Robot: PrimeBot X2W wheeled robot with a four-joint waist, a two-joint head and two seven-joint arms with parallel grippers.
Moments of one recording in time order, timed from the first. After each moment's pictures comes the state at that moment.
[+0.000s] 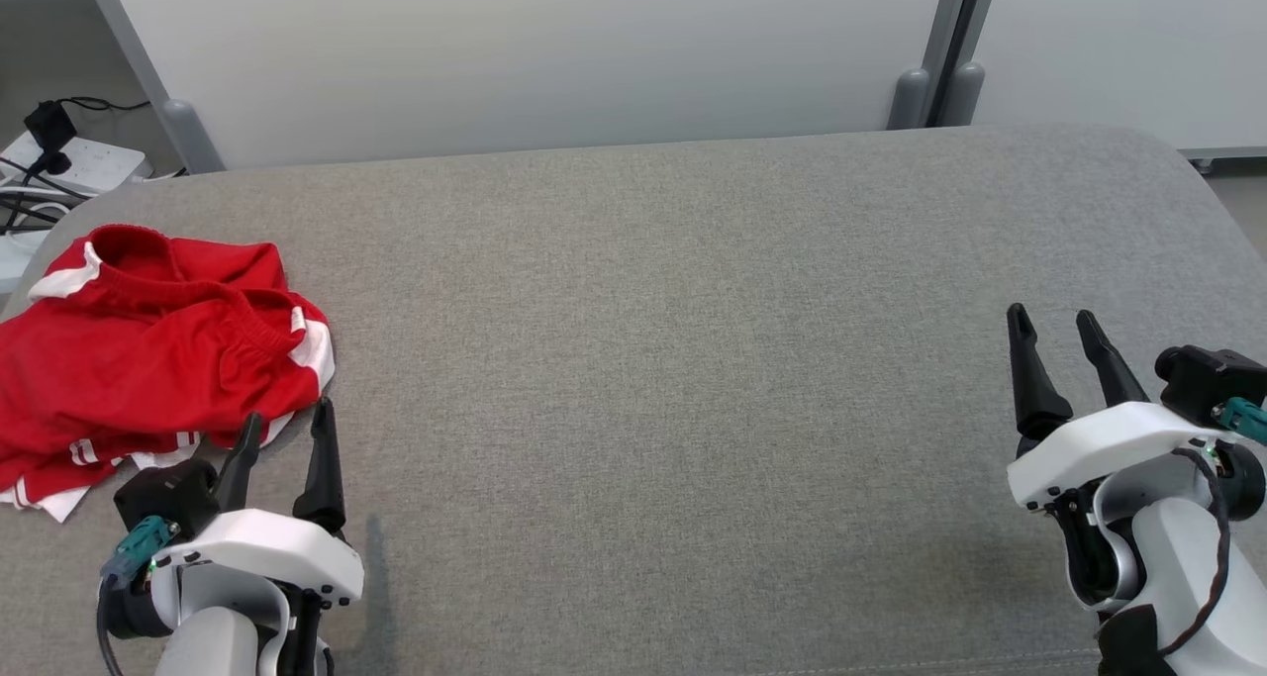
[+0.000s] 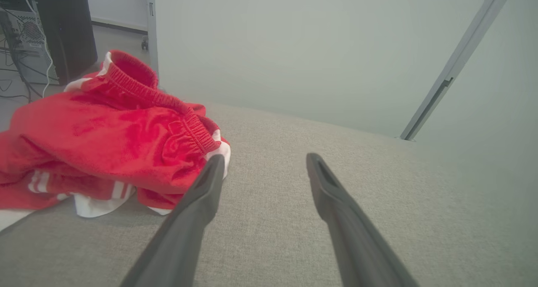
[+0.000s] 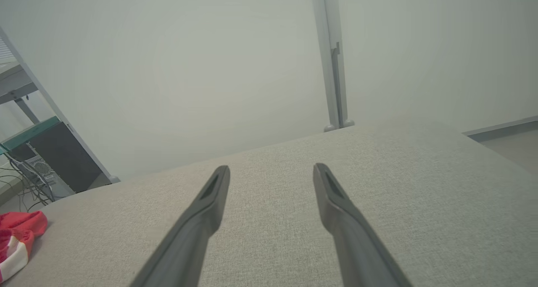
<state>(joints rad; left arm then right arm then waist) -0.26 0.06 0.10 0.56 -0.31 -0.09 -0.20 -0.43 -0.13 0.08 0.61 0.45 0.12 -0.19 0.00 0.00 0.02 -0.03</state>
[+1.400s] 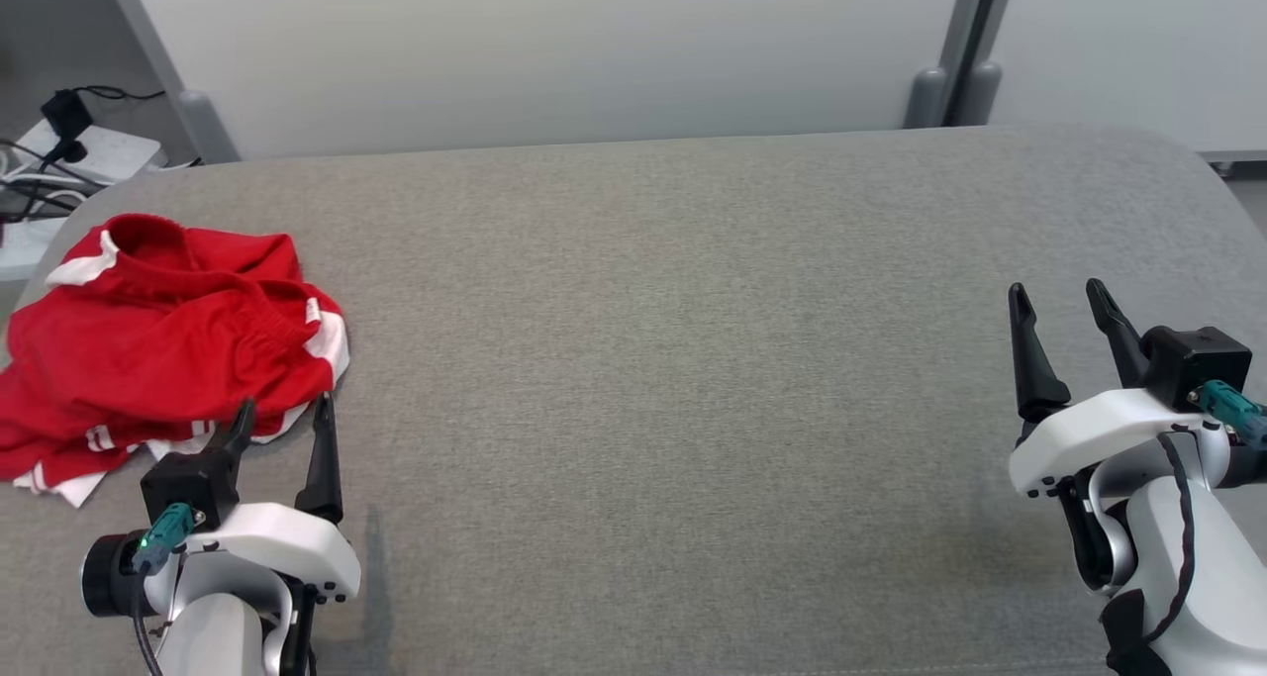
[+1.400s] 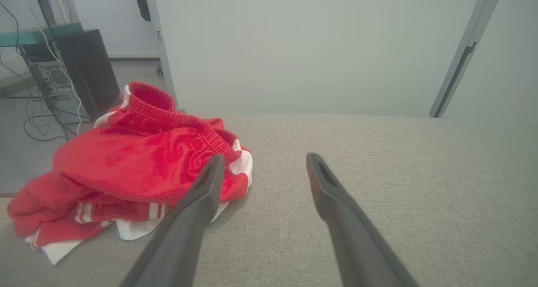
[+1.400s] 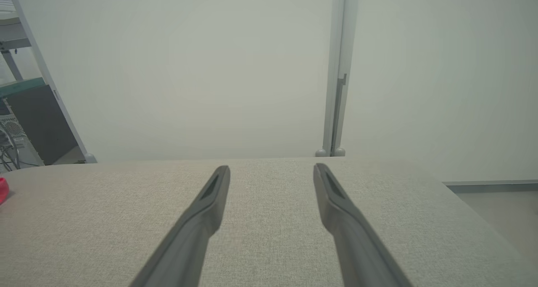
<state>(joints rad) -0.28 0.04 0.16 0.59 -0.05 -0.09 -0.25 -0.46 -0.12 0.05 0.63 0.20 0.12 -0.25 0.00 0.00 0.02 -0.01</state>
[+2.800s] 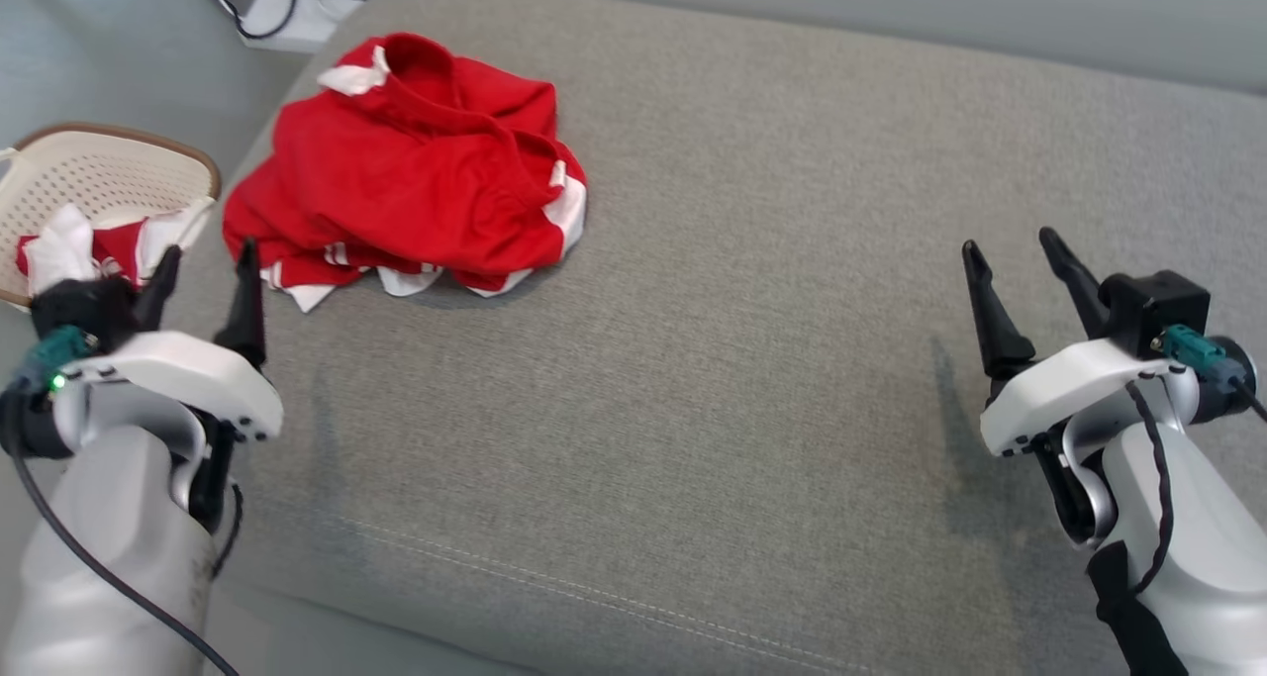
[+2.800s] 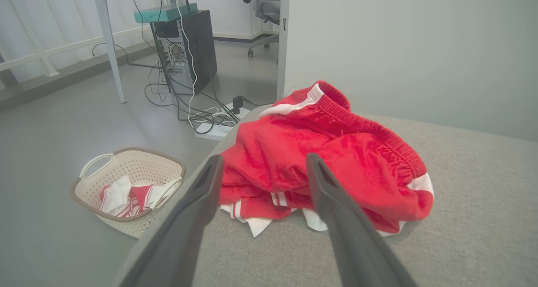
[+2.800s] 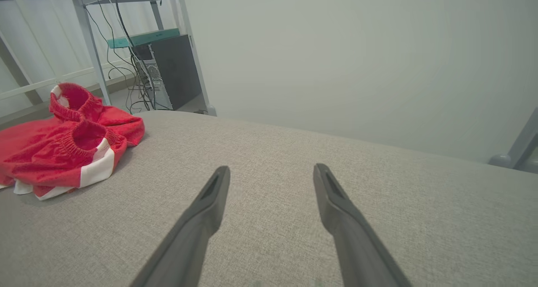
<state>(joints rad) -0.64 0.19 0.03 0.89 -0.25 -0.12 -0.25 -0.56 -0.16 0.20 0.67 0.25 0.13 -0.25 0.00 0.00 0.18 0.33</state>
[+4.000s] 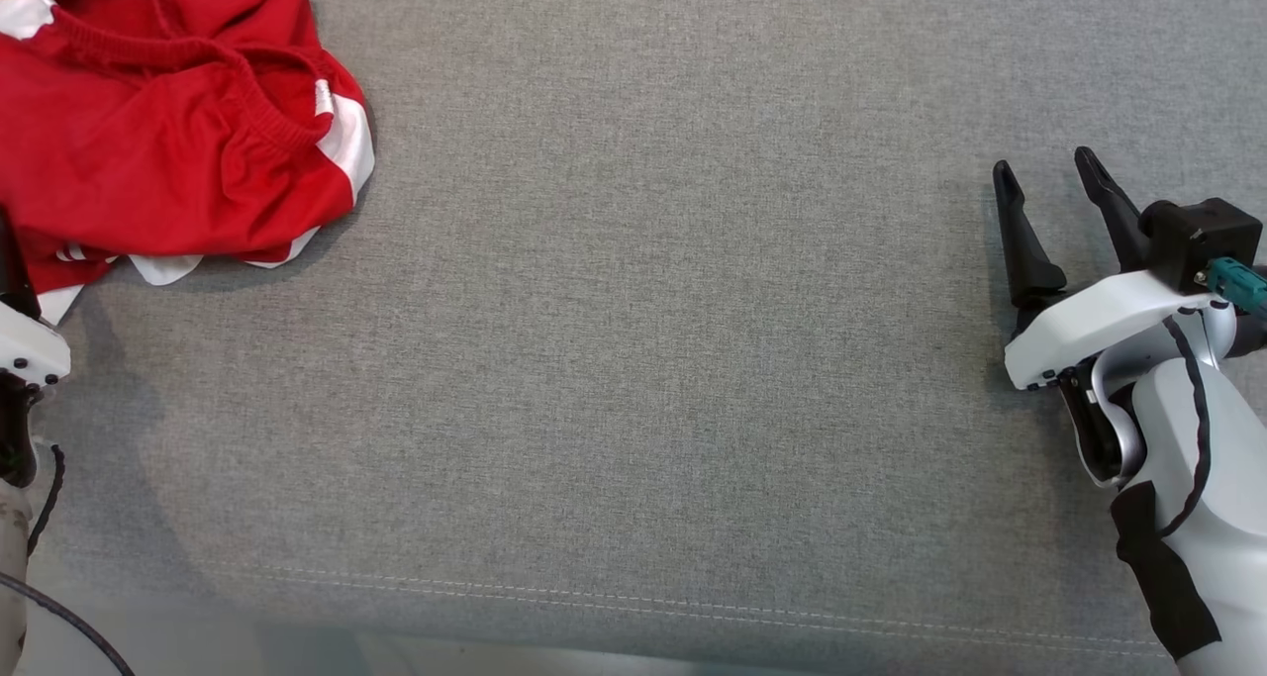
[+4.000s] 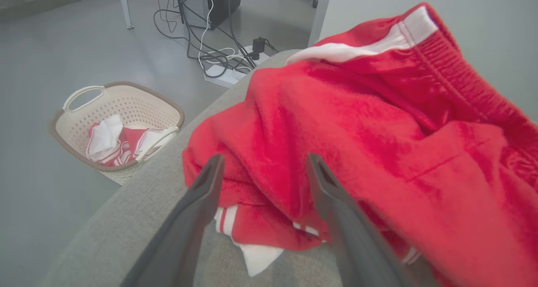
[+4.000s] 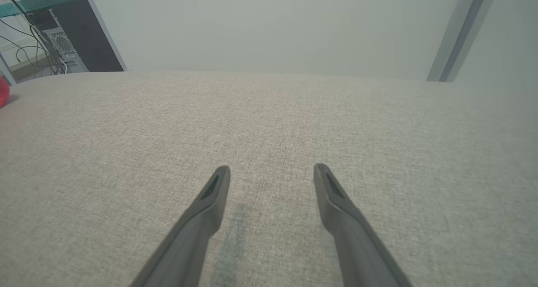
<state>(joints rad) -0.85 0.43 -0.13 1.18 -0.71 -0.09 -0.25 -0.66 -0.19 0.20 0.66 0.27 0.13 -0.25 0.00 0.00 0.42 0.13</state>
